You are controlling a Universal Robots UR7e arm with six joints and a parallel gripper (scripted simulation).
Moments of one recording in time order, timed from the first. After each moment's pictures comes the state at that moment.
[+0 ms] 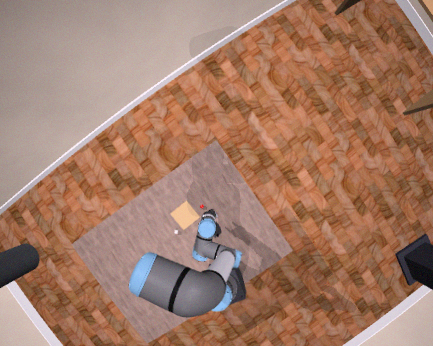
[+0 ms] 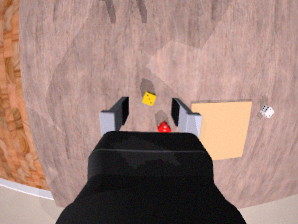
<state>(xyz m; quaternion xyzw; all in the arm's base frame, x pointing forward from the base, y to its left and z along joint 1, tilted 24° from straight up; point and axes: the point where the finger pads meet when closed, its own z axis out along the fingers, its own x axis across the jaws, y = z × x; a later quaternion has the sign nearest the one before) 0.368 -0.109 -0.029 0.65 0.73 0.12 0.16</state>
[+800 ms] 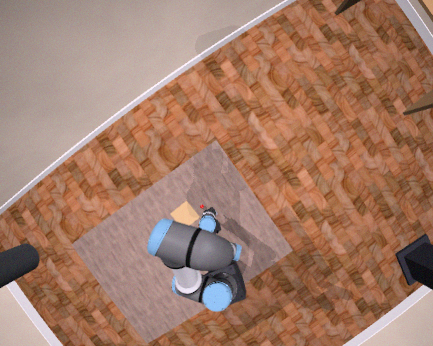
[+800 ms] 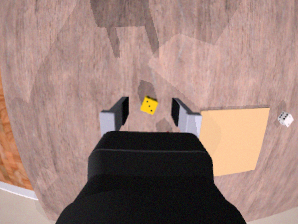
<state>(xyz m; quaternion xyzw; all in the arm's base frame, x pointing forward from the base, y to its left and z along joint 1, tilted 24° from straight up) 0.390 -0.111 -0.078 0.65 0.73 0.12 0.16</state>
